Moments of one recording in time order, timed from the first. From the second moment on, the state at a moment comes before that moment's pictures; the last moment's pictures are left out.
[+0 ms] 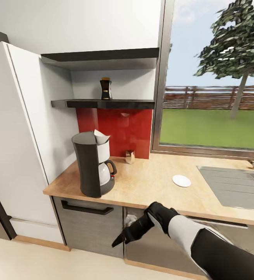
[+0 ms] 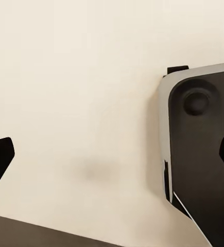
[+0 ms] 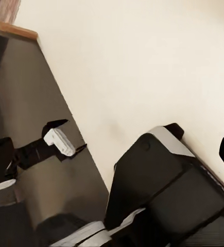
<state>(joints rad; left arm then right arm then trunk) -0.02 0.08 -0.02 -0.06 -0.12 -0.14 0.16 -0.95 0.17 0.85 -0.09 -0.46 0.72 1.01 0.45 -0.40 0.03</state>
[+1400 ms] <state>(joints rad) -0.02 0.04 0.00 -0.09 -0.02 -0.23 0.17 -0.32 0.11 0.74 -0.03 -0.79 -0.04 -0.07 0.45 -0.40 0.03</state>
